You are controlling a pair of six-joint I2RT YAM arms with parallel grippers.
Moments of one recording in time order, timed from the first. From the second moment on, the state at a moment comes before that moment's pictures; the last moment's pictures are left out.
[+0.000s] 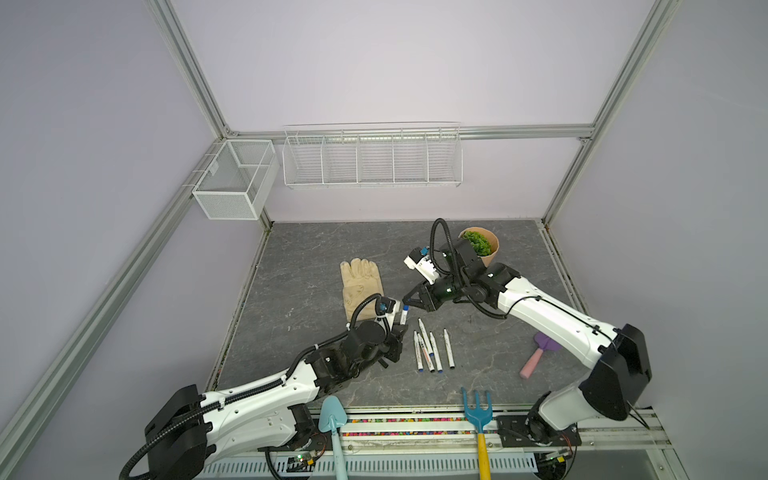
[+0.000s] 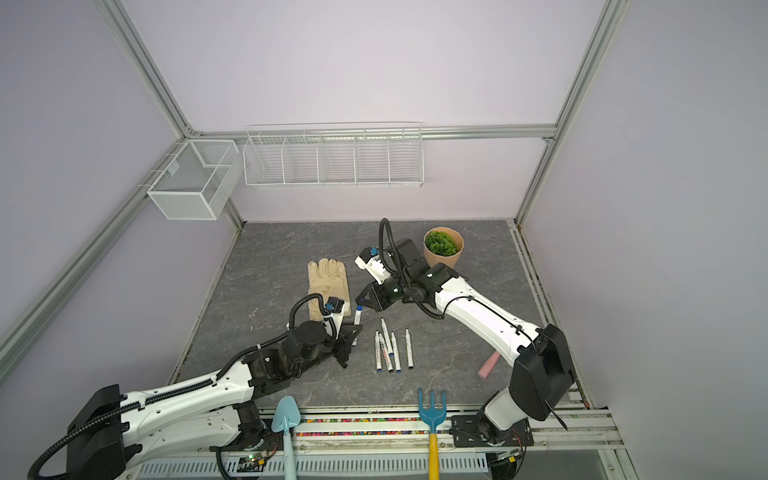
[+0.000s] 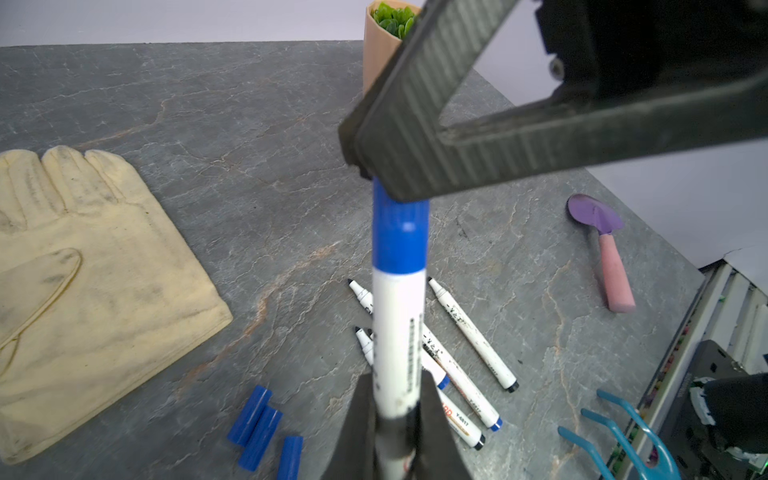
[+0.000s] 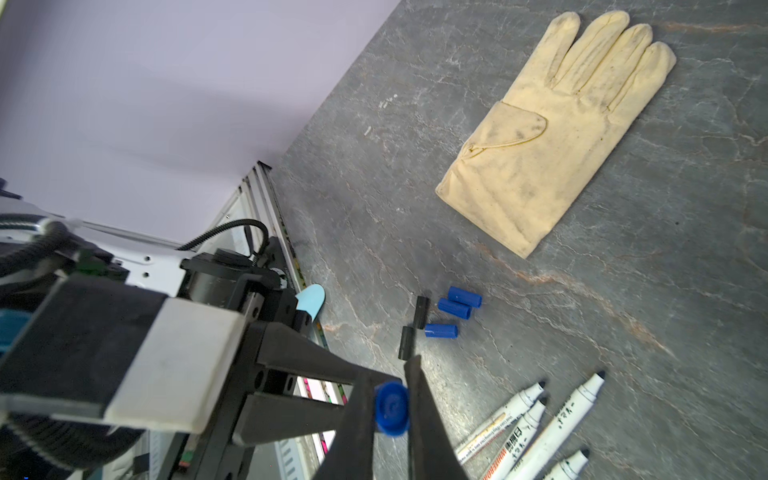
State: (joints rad) left arm -1.05 1.02 0.53 0.06 -0.22 -0.40; right arm 0.69 1.54 1.31 -0.59 -0.64 0.19
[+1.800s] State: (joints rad) left arm -0.80 1.10 0.64 0.27 -0.22 -0.71; right arm 0.52 1.36 1.10 -0.60 -0.59 0.35
